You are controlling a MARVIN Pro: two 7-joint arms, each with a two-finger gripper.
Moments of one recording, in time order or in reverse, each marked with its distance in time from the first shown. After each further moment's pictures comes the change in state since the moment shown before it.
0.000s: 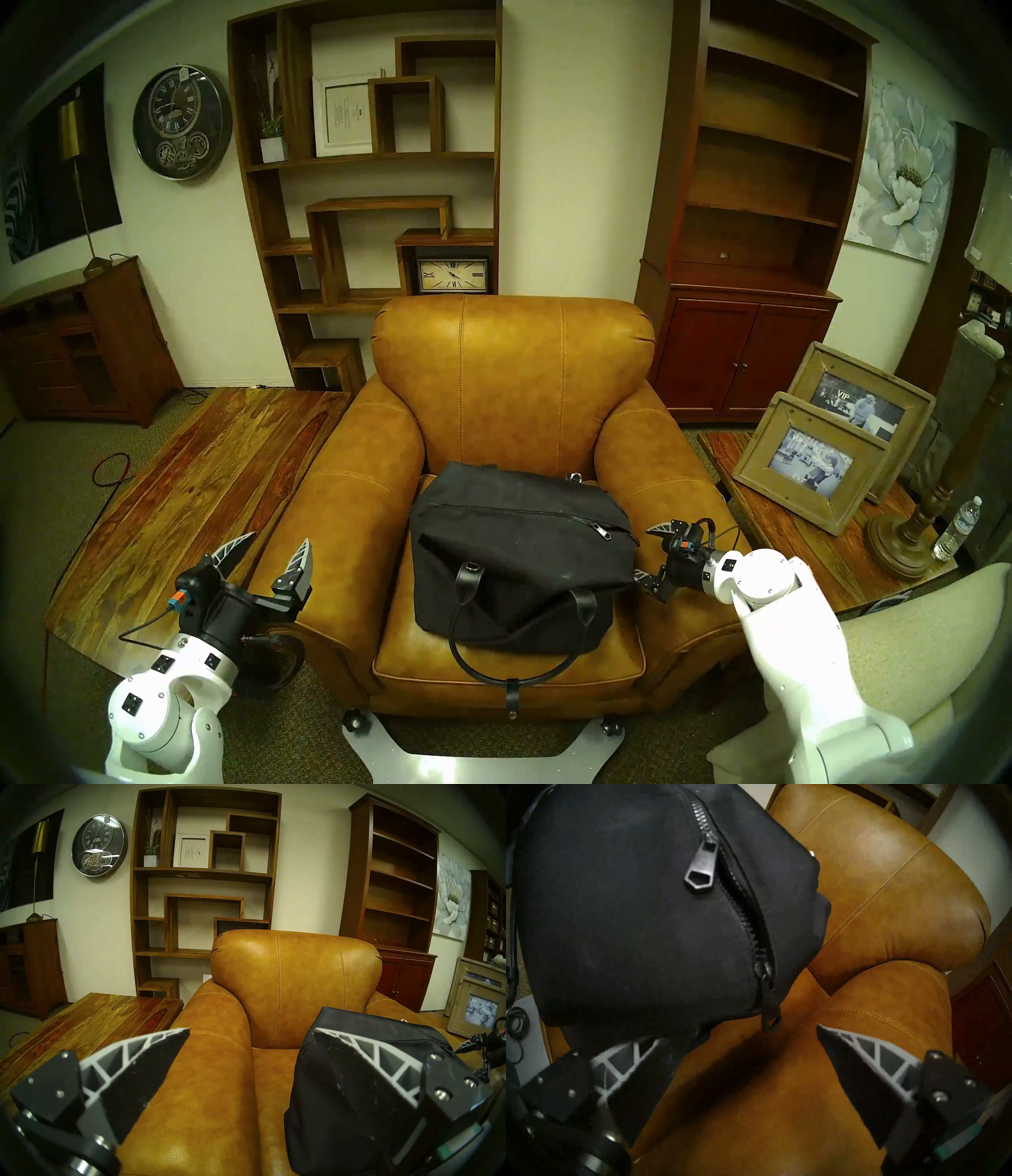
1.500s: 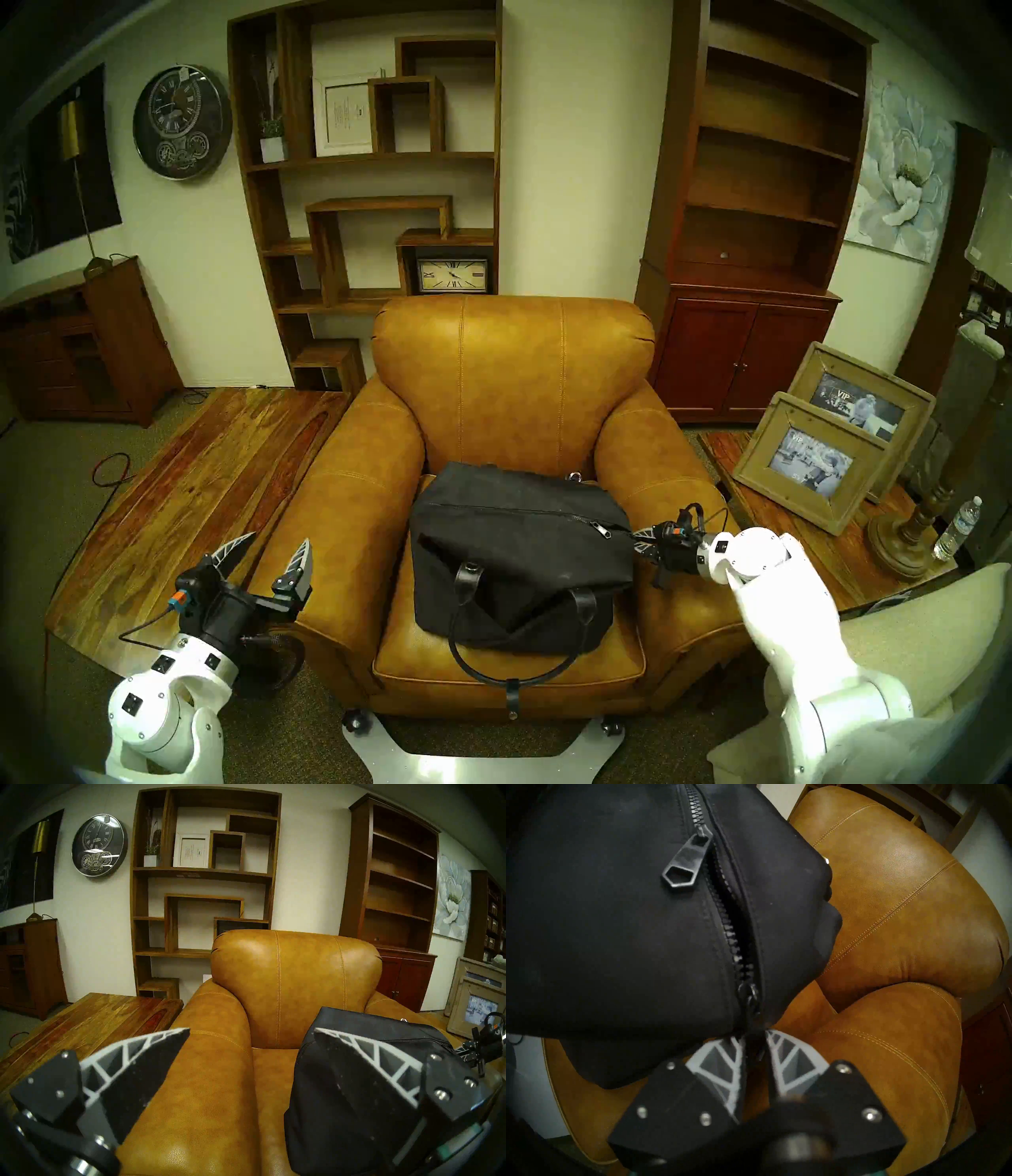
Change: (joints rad) left arm 0.000 -0.001 -0.001 0.000 0.001 0.000 -0.001; right arm 0.162 -0.015 -0.061 0.192 -0.072 -0.101 0.055
